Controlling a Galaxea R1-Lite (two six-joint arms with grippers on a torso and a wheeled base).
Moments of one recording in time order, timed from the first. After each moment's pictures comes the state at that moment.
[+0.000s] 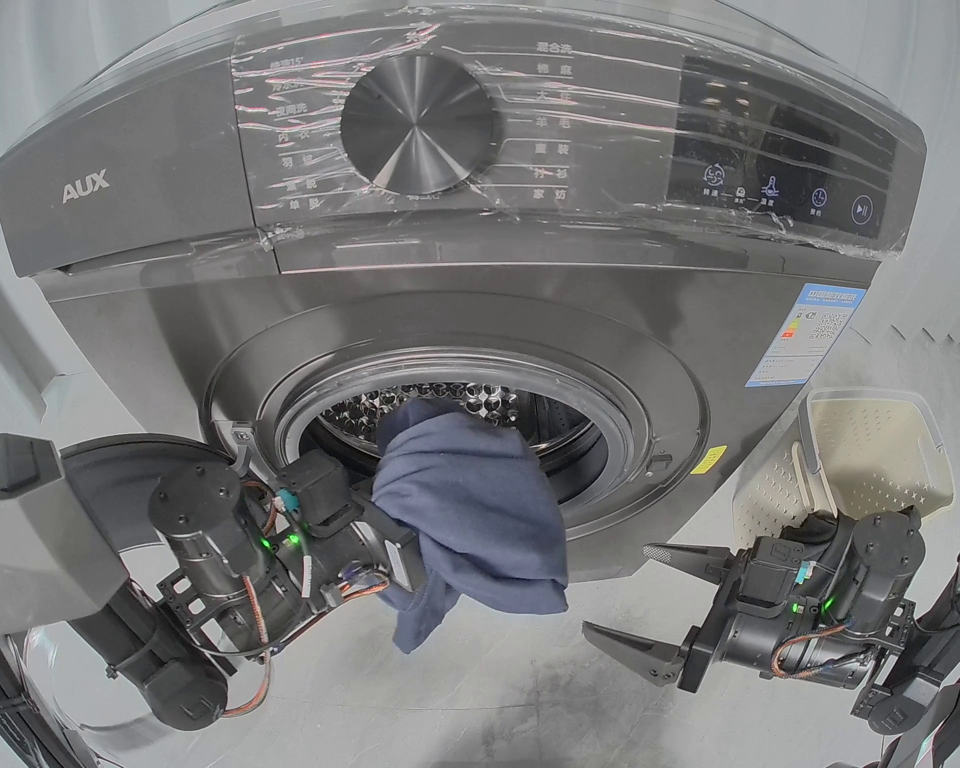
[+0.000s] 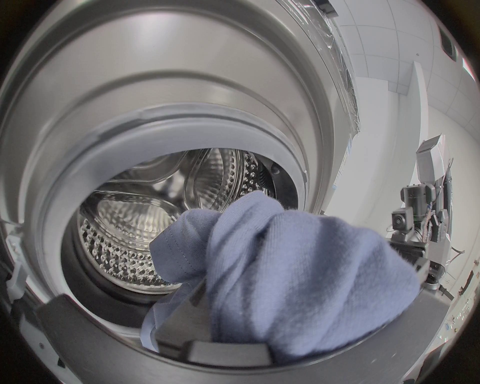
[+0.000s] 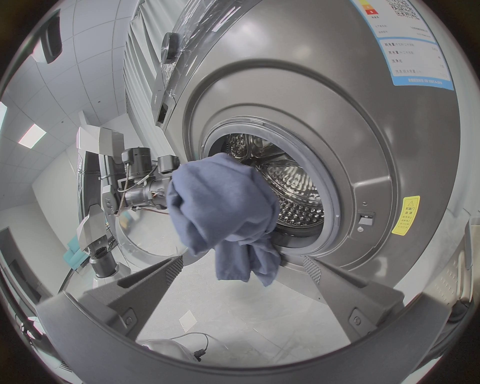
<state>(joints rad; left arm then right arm) -0.63 1.90 -0.40 -1.55 -0.07 -0.05 0.71 1.75 -0.13 -1.50 0.18 0.07</state>
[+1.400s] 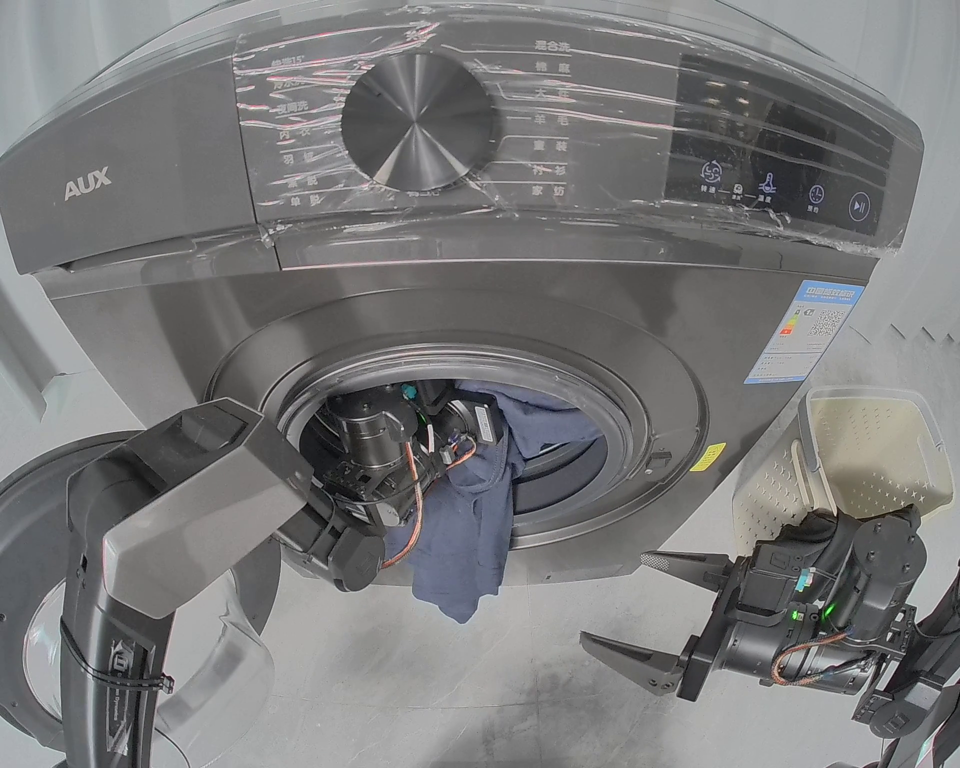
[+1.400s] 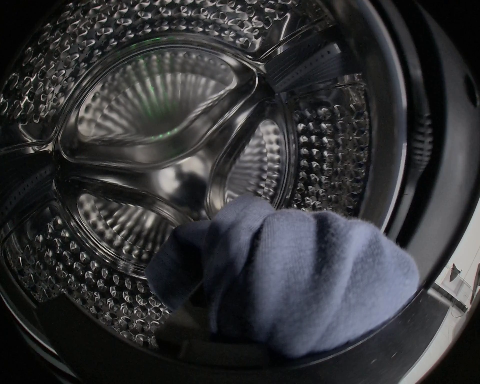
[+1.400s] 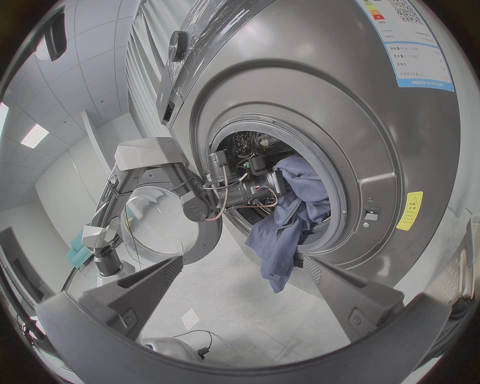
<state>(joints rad) -0.54 2.39 -1.25 -1.33 0.02 -0.11 0.74 1.75 -0.12 -1.49 0.17 0.07</state>
